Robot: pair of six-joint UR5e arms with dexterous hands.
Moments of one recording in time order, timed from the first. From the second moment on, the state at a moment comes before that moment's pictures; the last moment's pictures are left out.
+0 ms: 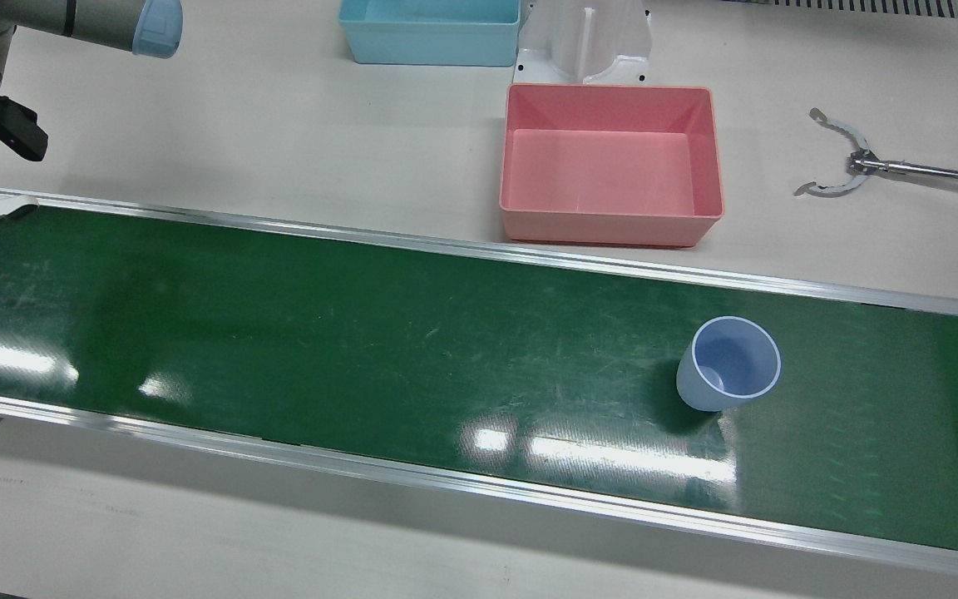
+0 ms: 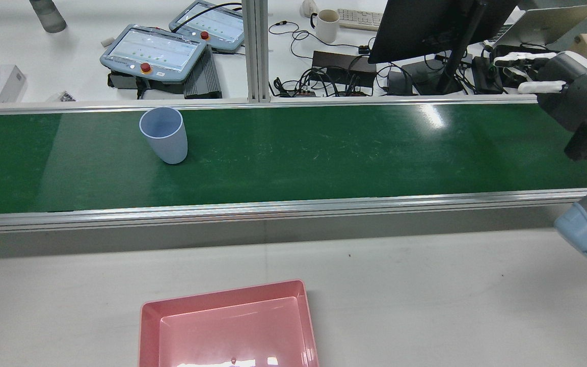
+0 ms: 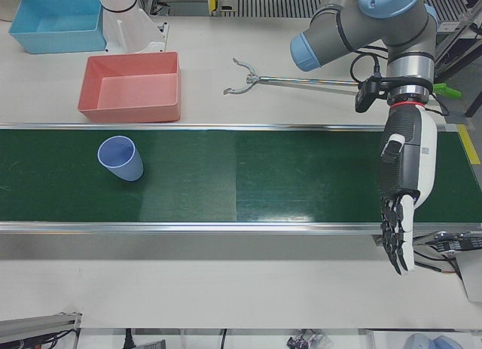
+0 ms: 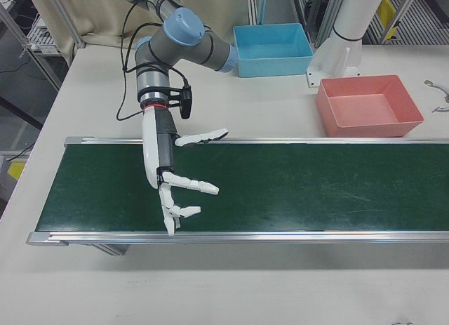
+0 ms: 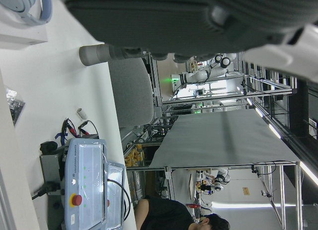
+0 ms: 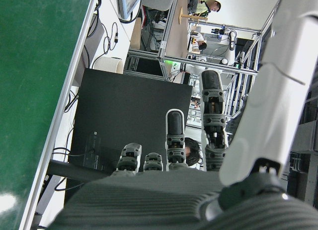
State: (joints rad) left arm -1.46 -1.87 -1.66 0.43 1.75 0.12; right arm 1.18 -1.42 1.86 -3.56 -1.39 -0.19
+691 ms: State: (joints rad) left arm -1.46 -1.87 -1.66 0.43 1.75 0.12; right arm 1.17 -1.40 1.87 -3.56 -1.40 -0.20
